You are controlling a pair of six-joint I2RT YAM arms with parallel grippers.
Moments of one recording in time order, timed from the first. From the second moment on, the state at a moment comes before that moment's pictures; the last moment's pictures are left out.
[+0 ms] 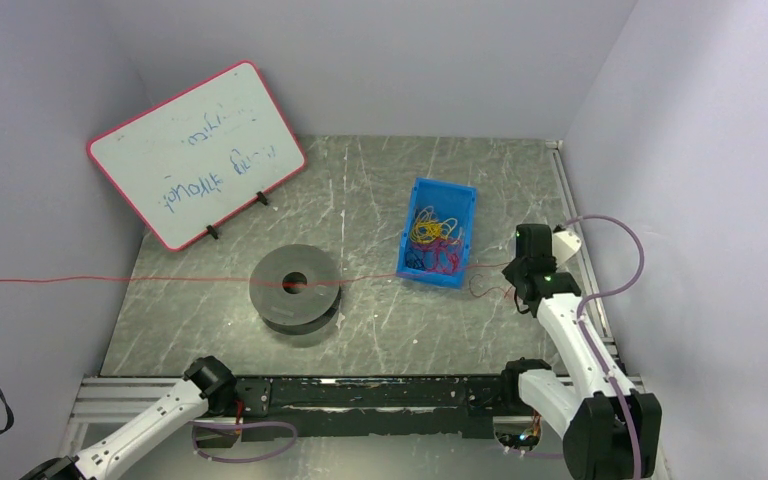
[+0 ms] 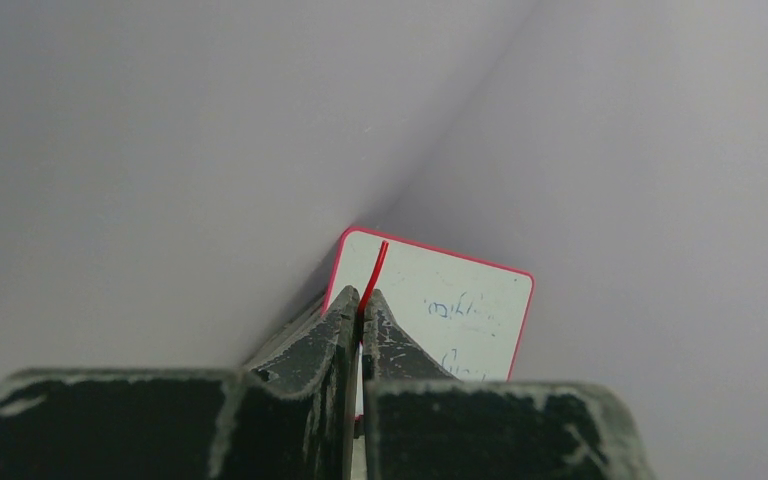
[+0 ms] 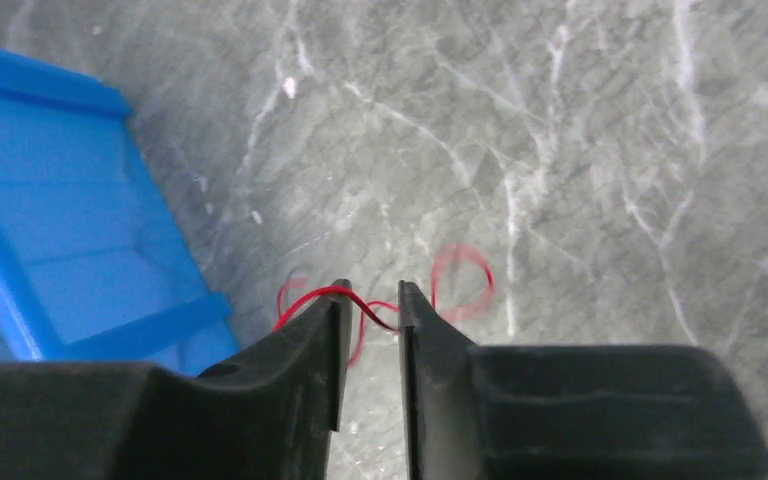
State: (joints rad) left arm -0.70 0.39 1.69 -0.68 -1.24 0.03; right arm 0.07 0.96 0.61 -0.52 0.41 0.73
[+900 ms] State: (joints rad) left arm -0.70 0.46 1.70 -0.75 -1.02 -0.09; right arm 0.10 0.76 0.61 -0.37 -0.41 0.51
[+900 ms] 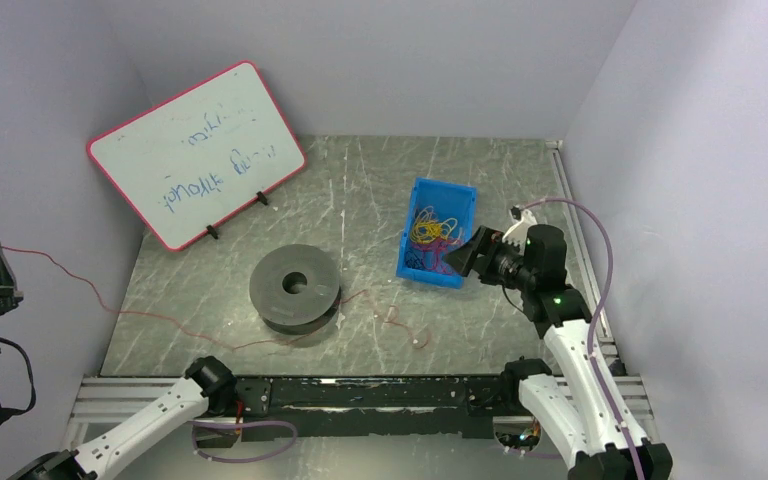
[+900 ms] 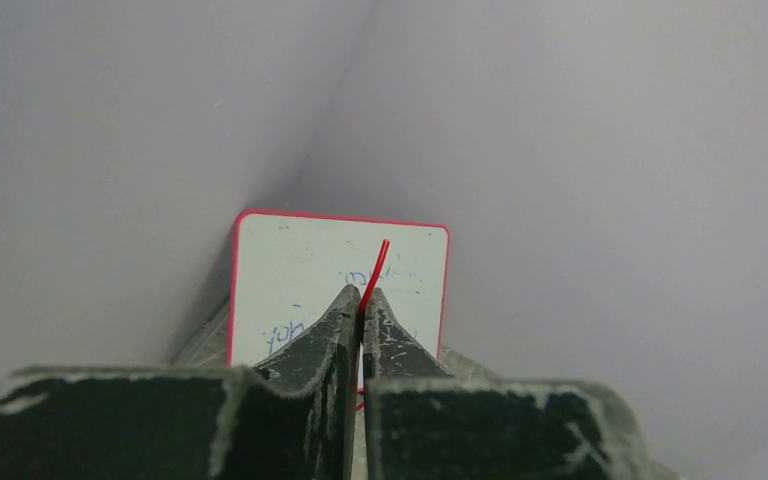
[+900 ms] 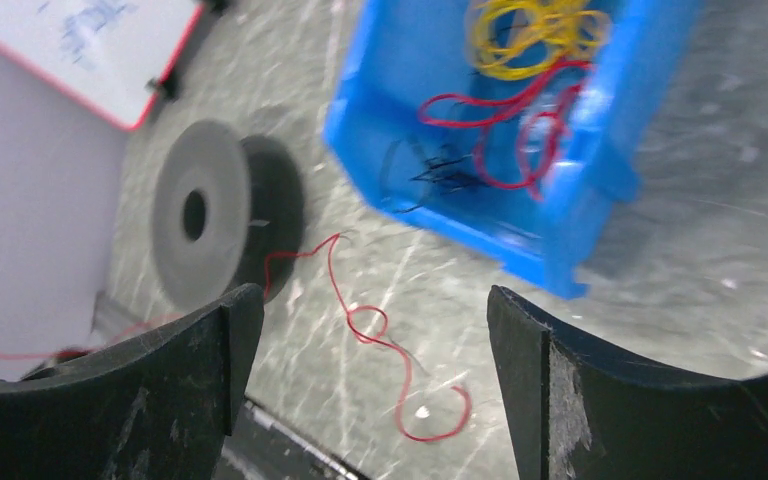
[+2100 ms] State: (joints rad) left arm -0.70 0.70 1.44 -0.71 0.08 -0.29; right arm 0.85 1.12 1.01 0.23 -0.78 0.36
